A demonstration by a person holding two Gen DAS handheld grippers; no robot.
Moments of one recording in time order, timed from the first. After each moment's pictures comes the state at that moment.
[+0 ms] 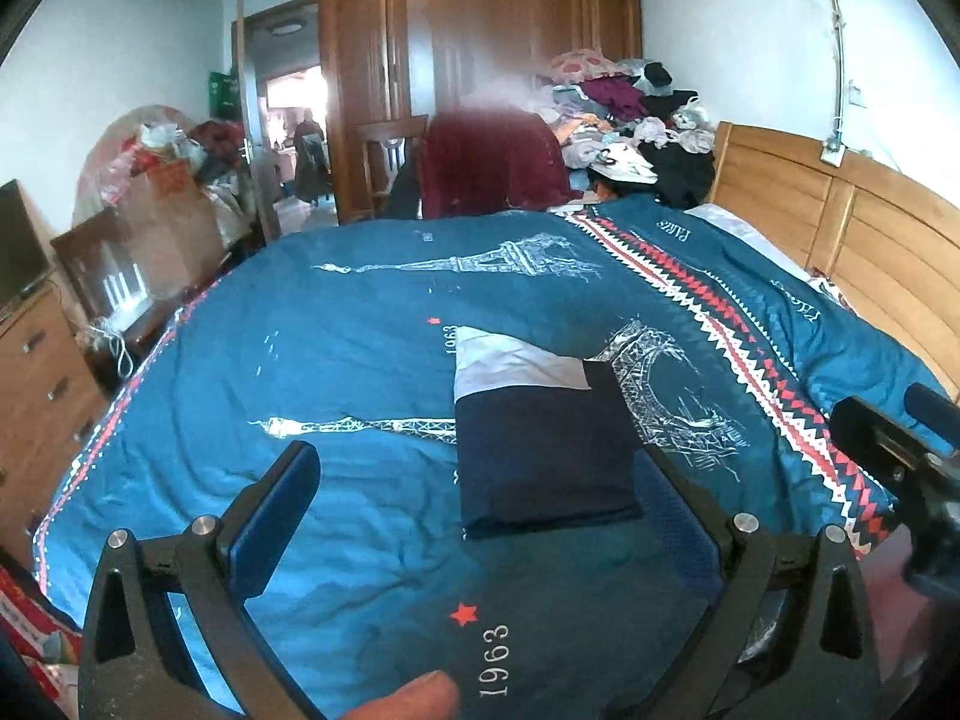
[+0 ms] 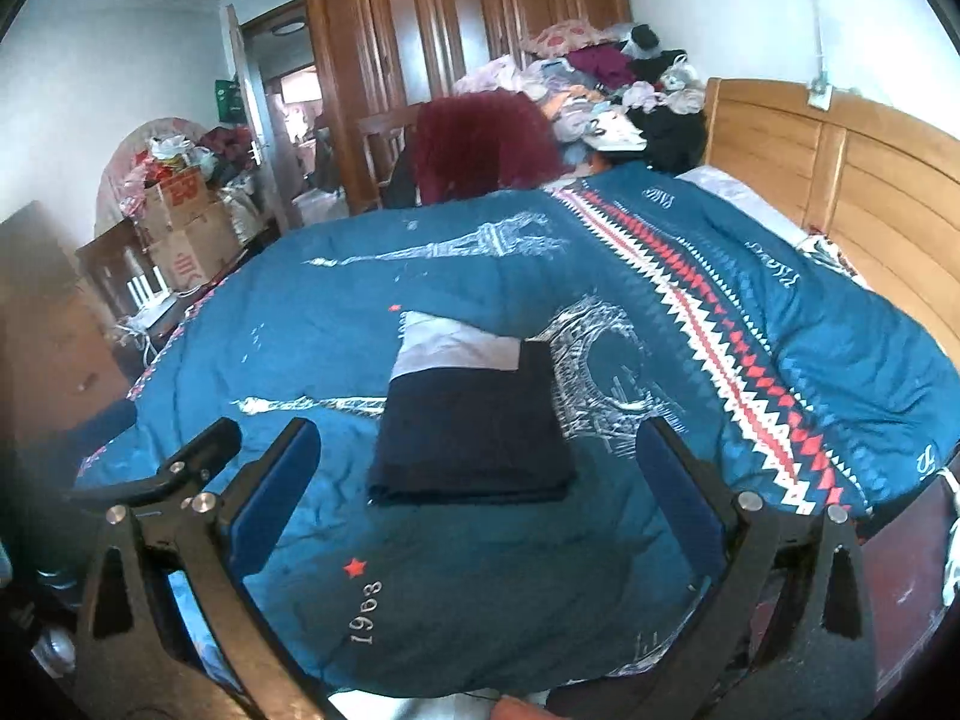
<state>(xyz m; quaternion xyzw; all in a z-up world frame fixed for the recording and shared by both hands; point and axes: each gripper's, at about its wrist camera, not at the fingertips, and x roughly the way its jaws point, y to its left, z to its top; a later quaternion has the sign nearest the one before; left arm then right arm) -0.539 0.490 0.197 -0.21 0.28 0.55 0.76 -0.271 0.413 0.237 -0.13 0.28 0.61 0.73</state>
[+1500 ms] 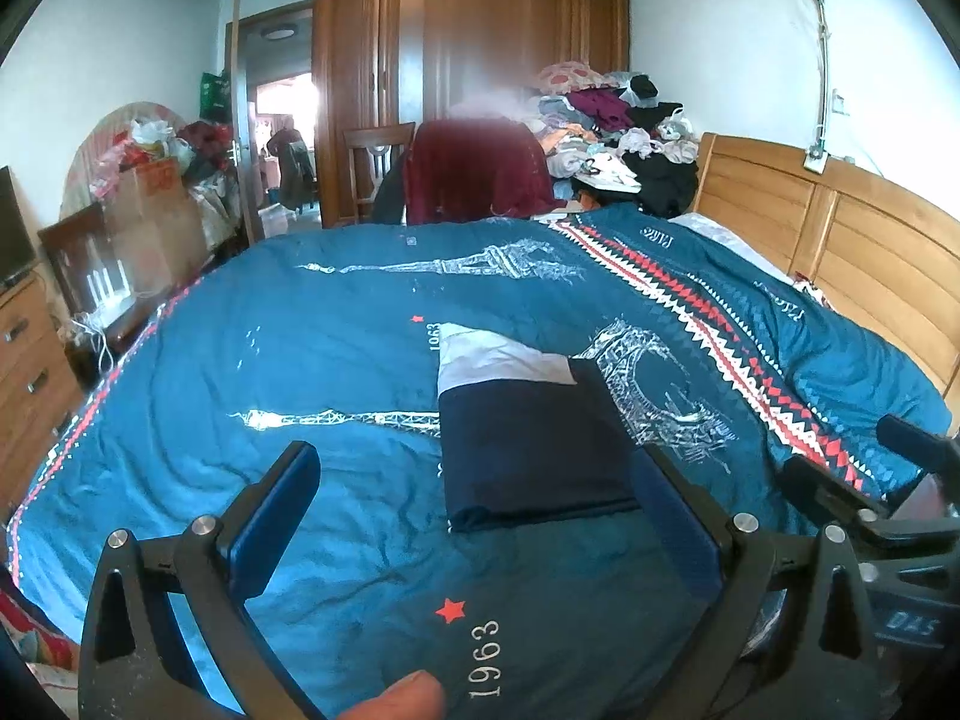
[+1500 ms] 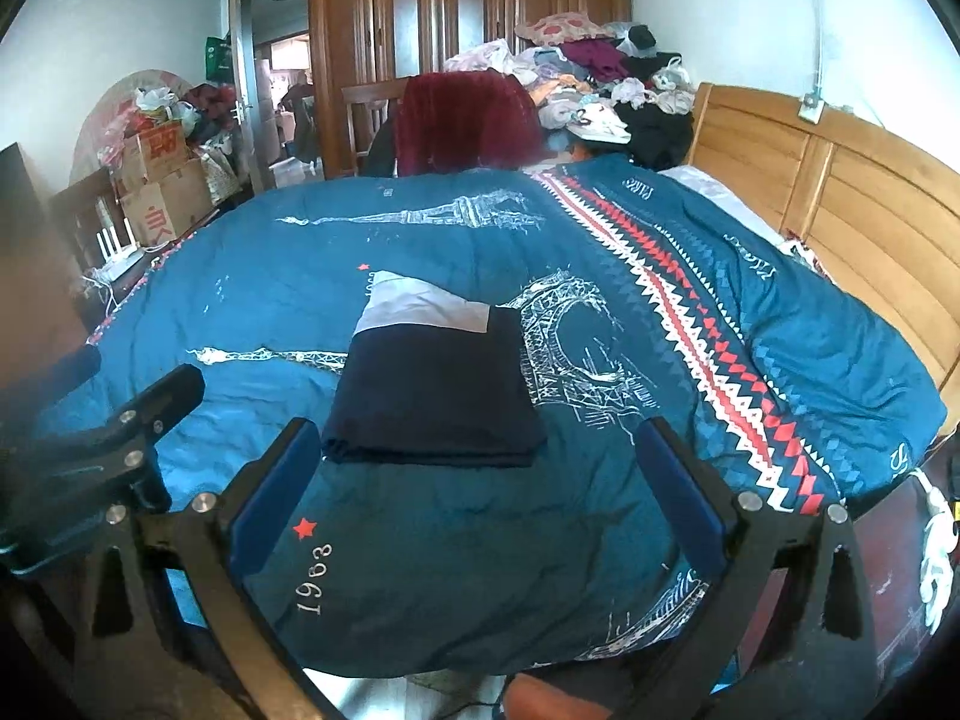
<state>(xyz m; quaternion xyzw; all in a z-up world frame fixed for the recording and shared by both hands) -0.550 0.475 0.161 -0.22 0.26 0.53 0.77 -0.289 0.400 0.202 -0.18 0.25 0.58 0.76</state>
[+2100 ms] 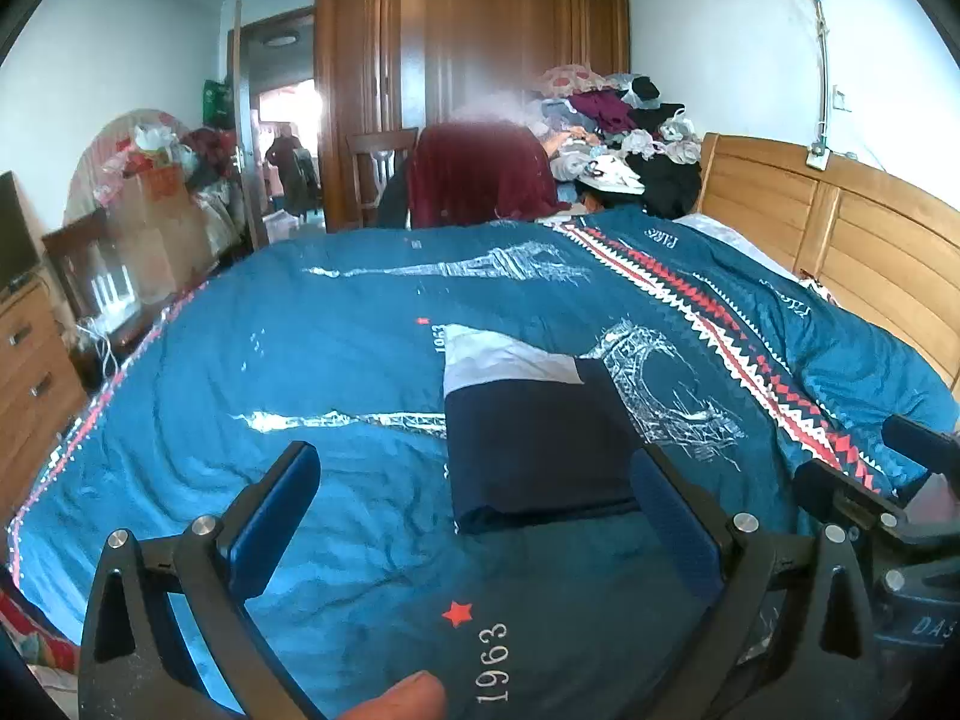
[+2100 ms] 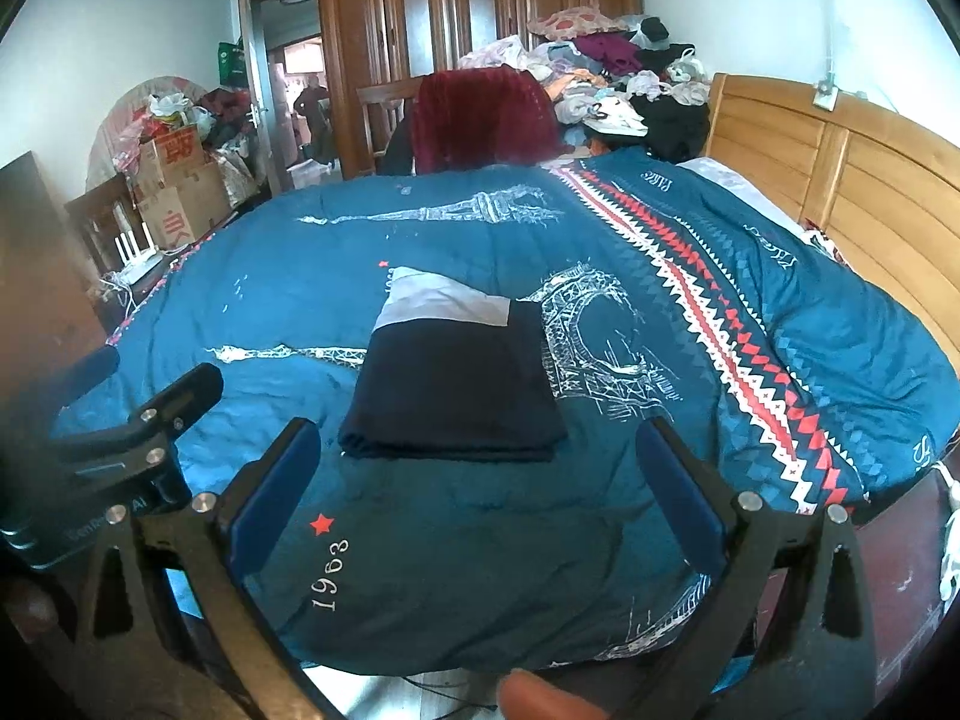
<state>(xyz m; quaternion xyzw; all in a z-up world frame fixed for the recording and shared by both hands) -0.547 0.475 0.151 -0.21 0.26 0.54 0.77 -0.285 0.404 0.193 -0.17 0.27 0.60 0.74</state>
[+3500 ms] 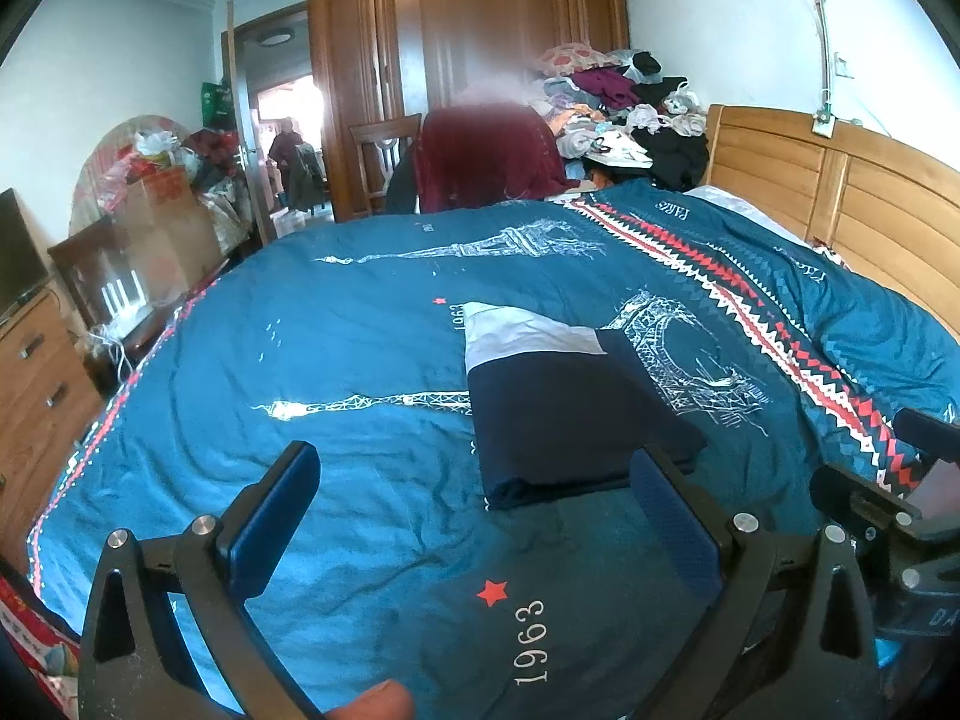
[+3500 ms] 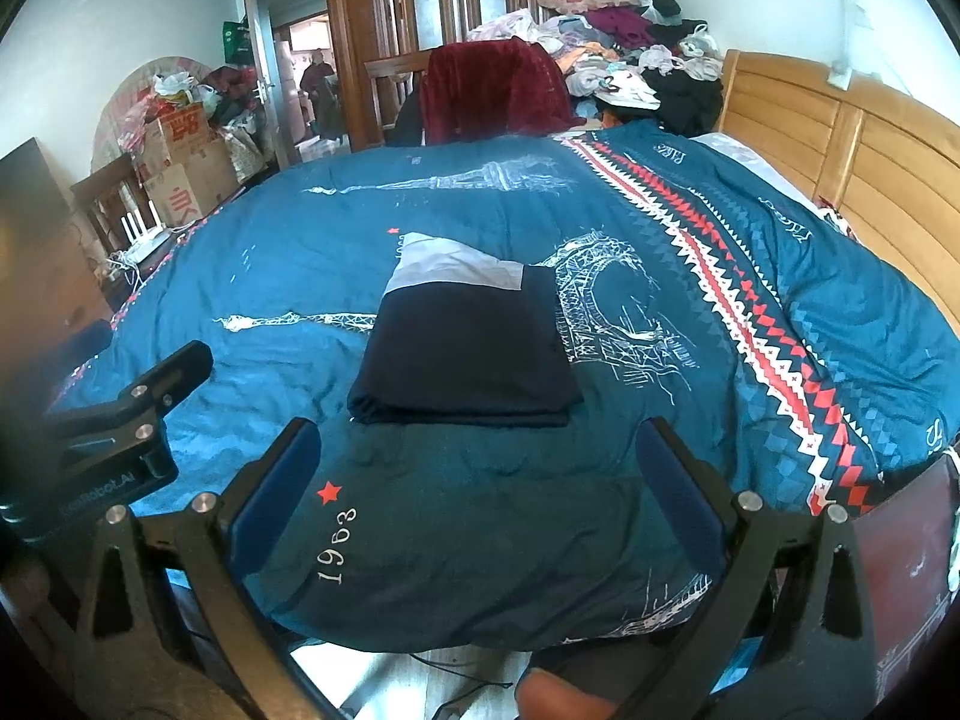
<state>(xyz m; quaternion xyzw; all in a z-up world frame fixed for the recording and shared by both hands) -0.559 0.476 0.135 -0.19 0.29 0.54 0.77 -0.287 0.403 0.178 -0.19 0.29 0.60 0.72</state>
